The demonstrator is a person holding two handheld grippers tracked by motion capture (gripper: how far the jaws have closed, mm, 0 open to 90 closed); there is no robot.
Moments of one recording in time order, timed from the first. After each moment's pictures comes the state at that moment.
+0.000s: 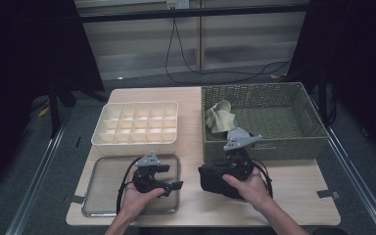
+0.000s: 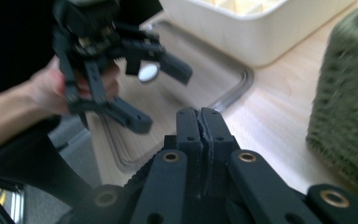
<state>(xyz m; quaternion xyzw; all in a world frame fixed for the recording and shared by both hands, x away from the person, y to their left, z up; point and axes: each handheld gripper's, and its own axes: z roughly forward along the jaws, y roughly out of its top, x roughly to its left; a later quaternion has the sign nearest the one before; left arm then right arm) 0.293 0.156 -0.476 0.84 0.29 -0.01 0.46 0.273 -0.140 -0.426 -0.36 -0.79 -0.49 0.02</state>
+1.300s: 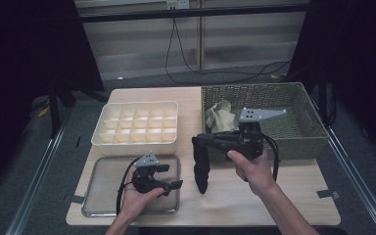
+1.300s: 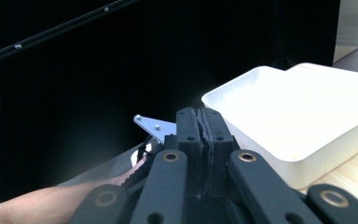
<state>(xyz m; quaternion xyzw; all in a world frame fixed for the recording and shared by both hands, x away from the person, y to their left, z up) 0.291 0.158 -0.474 0.83 0.29 0.00 0.47 0.269 -0.142 -0.325 -0.29 -0.72 -0.63 0.00</state>
